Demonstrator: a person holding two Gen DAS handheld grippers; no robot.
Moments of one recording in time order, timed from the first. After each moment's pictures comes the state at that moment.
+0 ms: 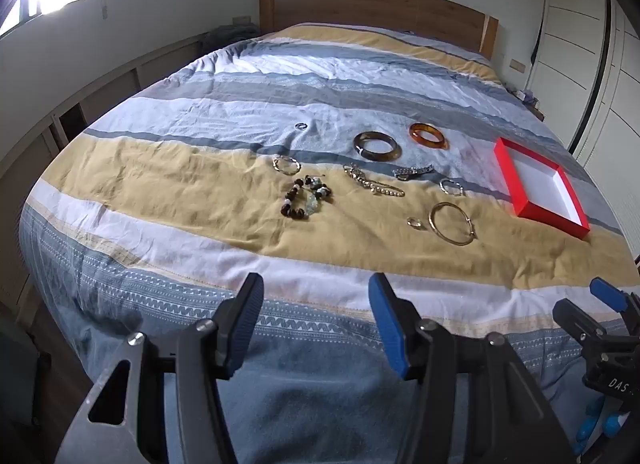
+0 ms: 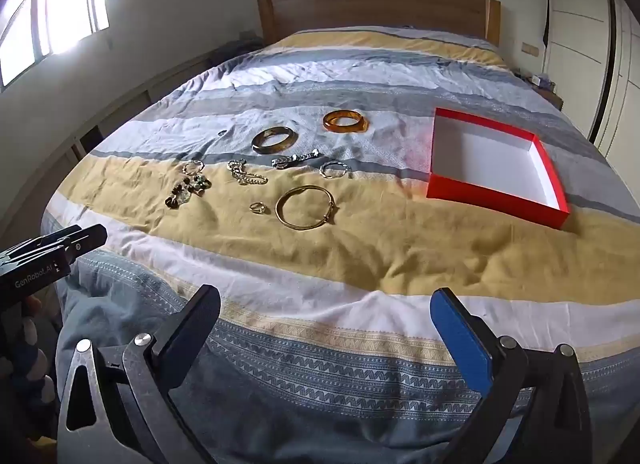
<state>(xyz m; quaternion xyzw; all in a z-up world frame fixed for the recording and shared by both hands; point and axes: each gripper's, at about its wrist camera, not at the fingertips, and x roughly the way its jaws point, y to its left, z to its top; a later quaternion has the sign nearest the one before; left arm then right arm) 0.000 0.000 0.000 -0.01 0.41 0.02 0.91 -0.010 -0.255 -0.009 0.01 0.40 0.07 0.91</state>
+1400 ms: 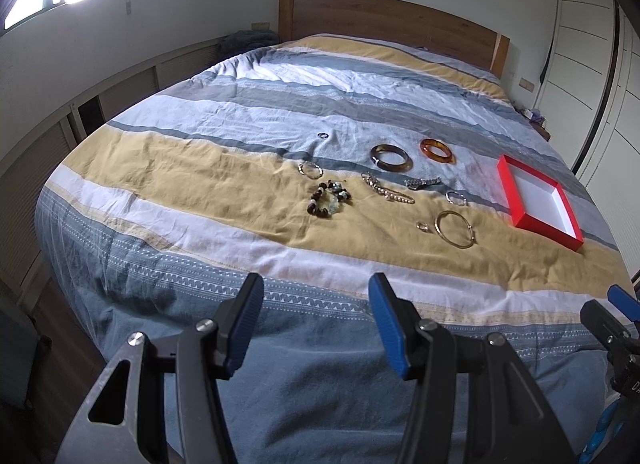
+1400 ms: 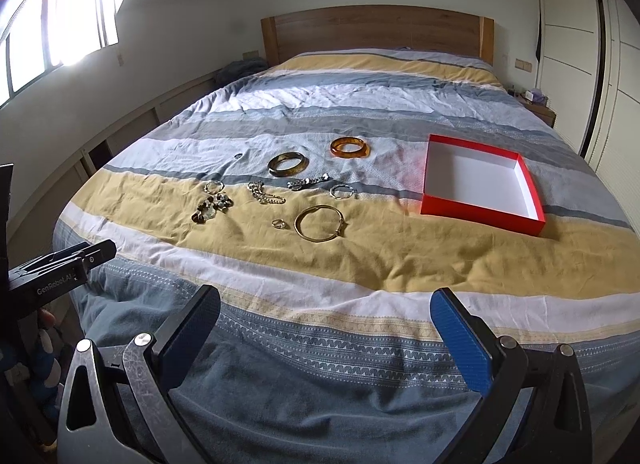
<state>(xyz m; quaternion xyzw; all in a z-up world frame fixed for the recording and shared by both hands) -0.041 0.021 0.020 -0.05 0.39 0.03 0.92 -0.059 -0.253 0.028 0.02 0.36 0.07 0.93</state>
